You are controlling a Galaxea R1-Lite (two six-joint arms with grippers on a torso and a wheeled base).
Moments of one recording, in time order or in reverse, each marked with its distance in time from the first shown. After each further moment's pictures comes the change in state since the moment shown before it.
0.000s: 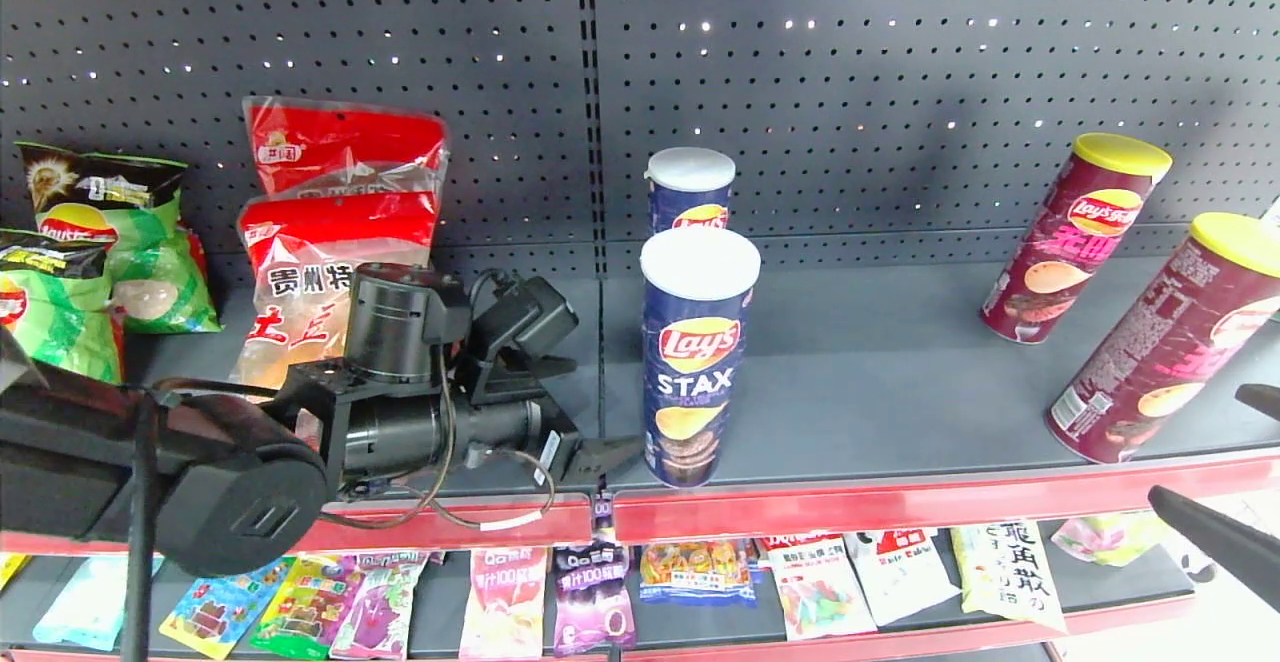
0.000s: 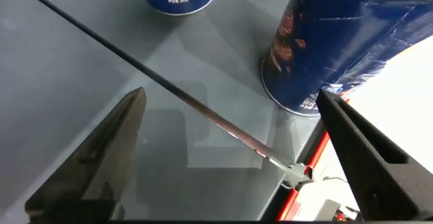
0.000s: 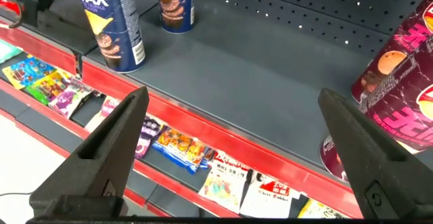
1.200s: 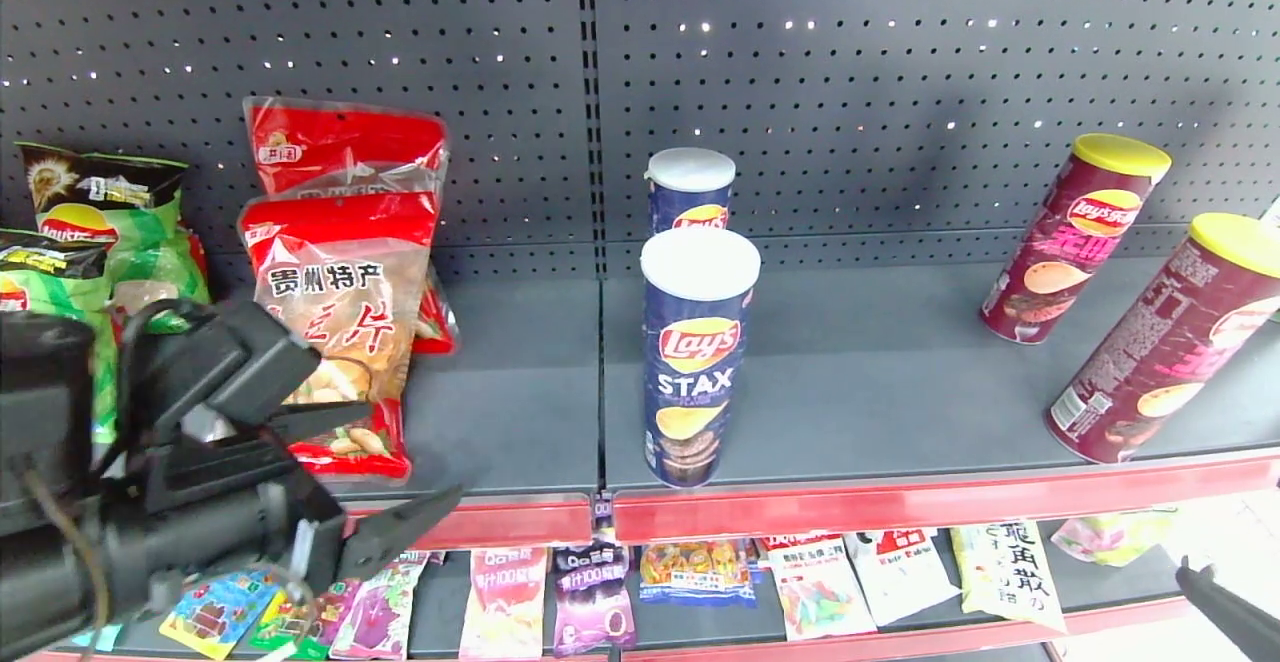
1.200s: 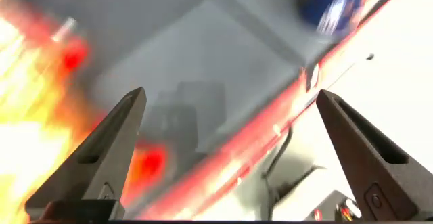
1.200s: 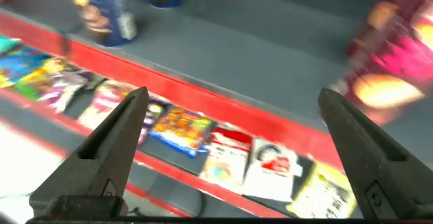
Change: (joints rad) left arm 0.092 -0.608 0.274 0.352 0.217 -0.070; right arm -0.071 -0.175 0.174 0.002 -0.071 0.030
